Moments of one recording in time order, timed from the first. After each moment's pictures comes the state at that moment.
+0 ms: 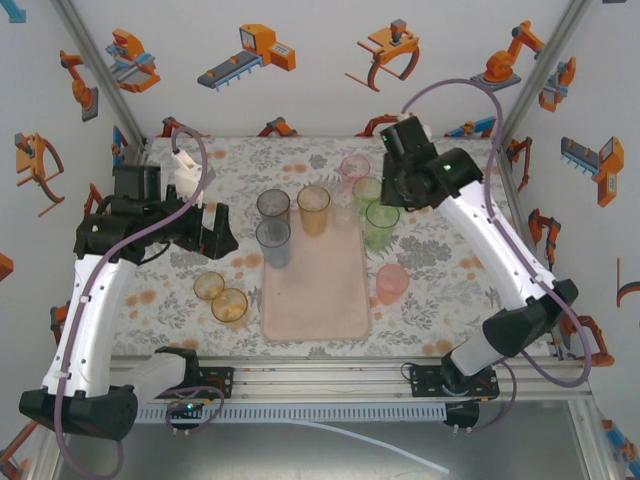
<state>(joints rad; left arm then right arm) -0.19 1.08 1.35 -1.07 0.43 0.18 0.53 1.53 1.76 -1.18 0.28 0.49</state>
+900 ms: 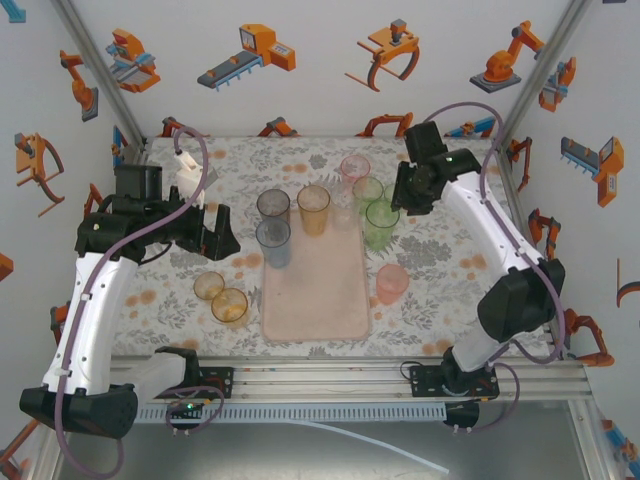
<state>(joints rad) -0.19 1.09 1.35 -1.09 0.46 0.18 0.34 1.63 1.62 -1.05 0.06 0.48</state>
